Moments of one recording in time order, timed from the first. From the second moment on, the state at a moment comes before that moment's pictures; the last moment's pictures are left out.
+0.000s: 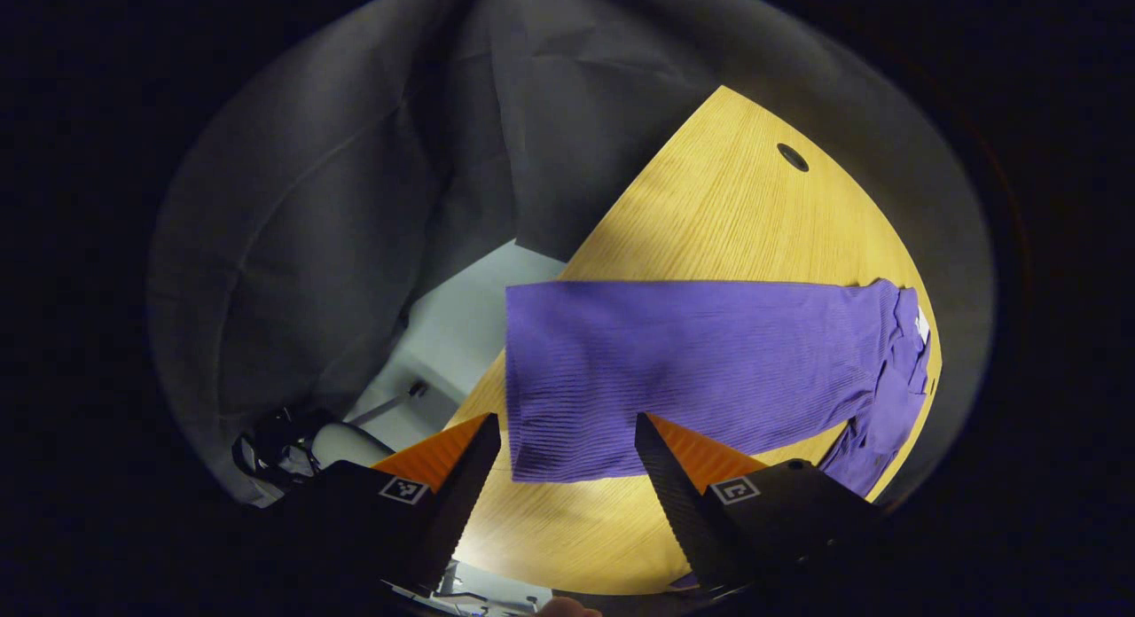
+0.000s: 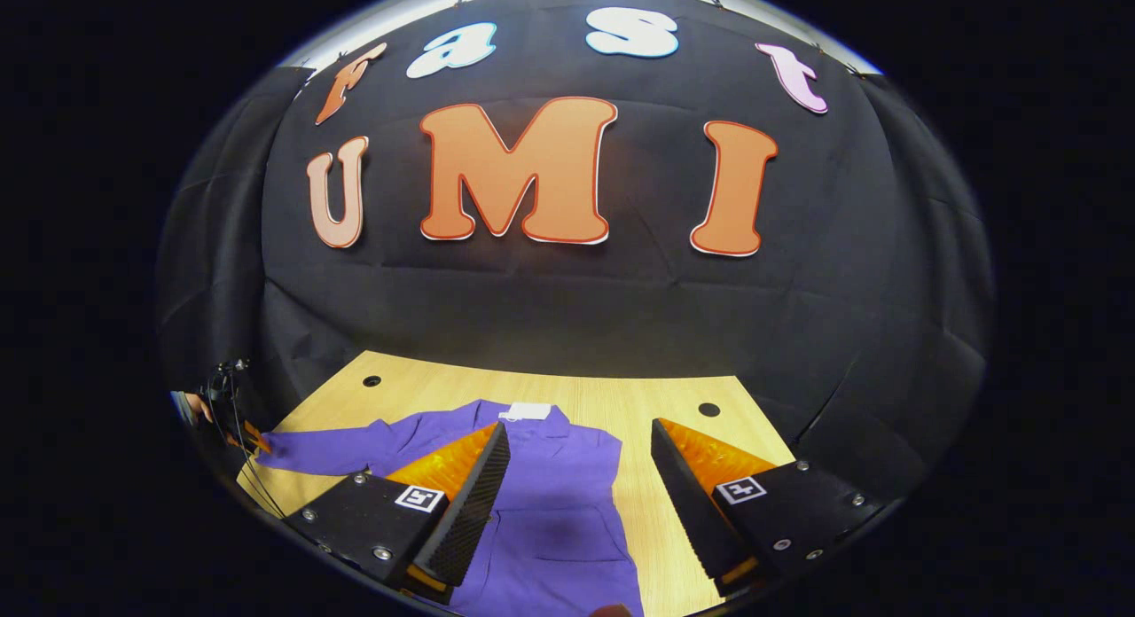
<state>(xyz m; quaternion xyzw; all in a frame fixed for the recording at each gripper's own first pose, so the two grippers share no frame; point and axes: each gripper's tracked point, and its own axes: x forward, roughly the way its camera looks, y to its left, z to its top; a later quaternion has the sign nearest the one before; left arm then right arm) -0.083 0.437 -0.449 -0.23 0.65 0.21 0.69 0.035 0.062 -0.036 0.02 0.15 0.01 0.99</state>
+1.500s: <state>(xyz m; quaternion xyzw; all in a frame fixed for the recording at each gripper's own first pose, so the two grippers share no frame) 0.001 0.309 -0.338 -0.13 0.65 0.10 0.74 0.019 -0.018 -0.056 0.04 0.15 -0.01 0.99</state>
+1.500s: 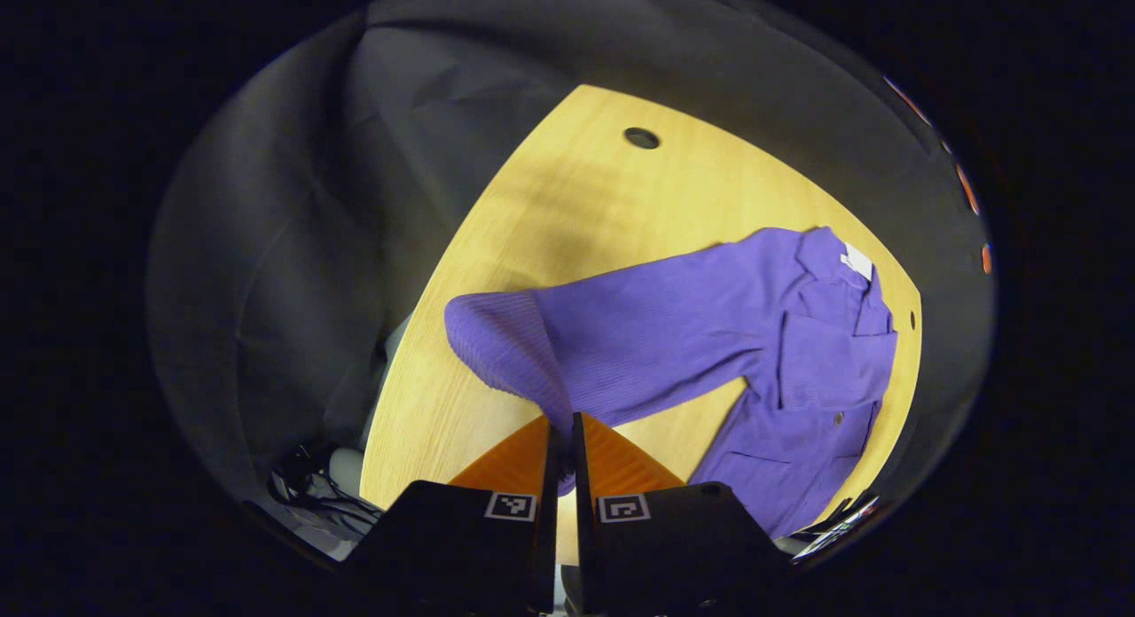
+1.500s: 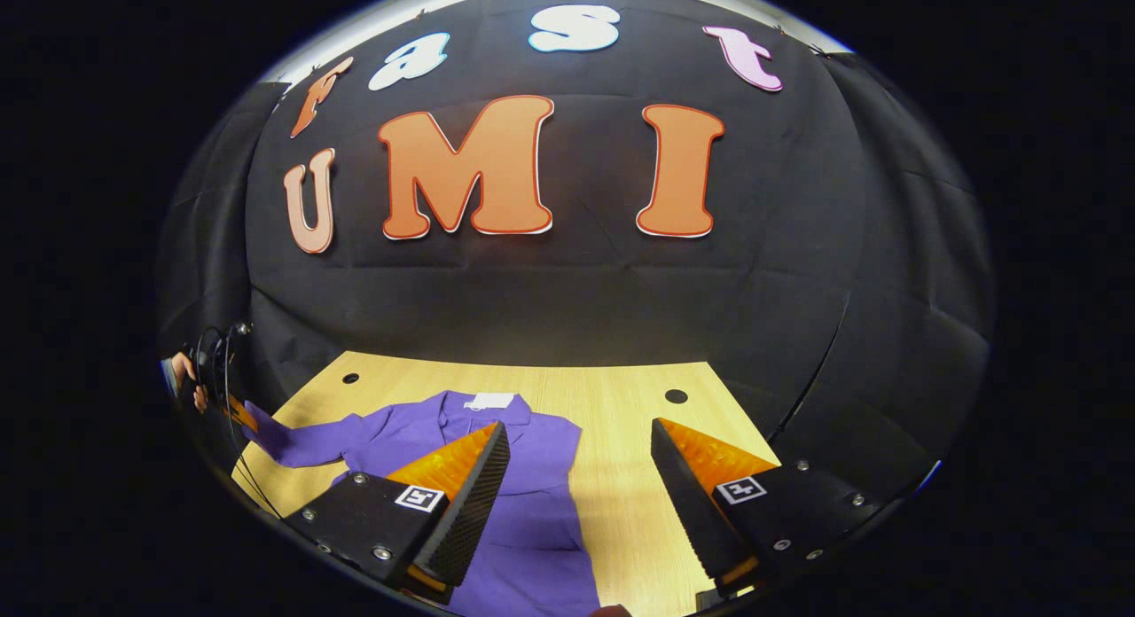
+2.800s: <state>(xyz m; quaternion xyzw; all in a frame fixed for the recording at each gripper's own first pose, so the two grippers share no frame) 0.164 -0.066 -0.260 0.03 0.61 -0.15 0.77 -0.014 -0.098 -0.097 0.07 0.16 -0.04 0.98</state>
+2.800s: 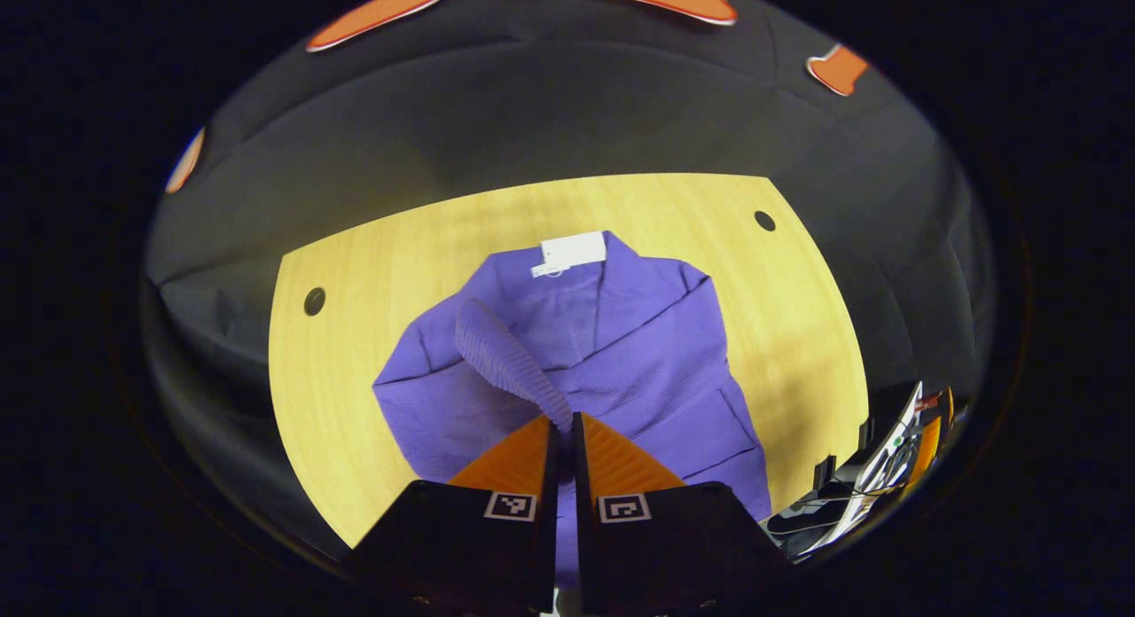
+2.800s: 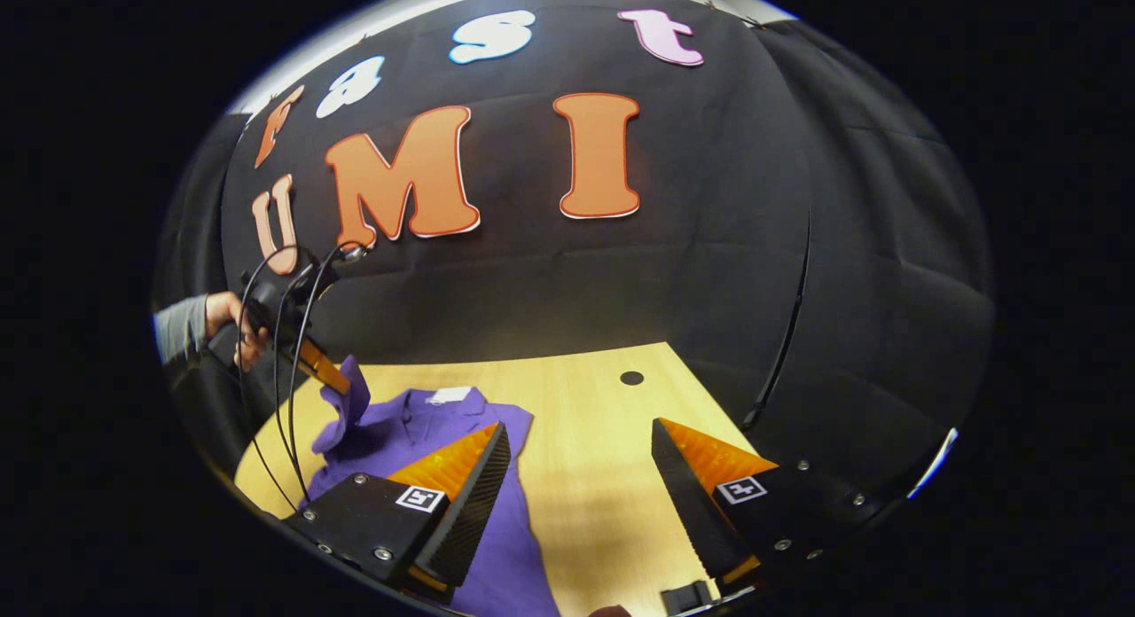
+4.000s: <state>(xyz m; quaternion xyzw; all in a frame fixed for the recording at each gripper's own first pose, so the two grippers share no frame) 0.139 -0.090 -0.158 0.03 0.33 -0.17 0.93 0.001 -0.067 -0.096 0.06 0.15 0.02 0.99</state>
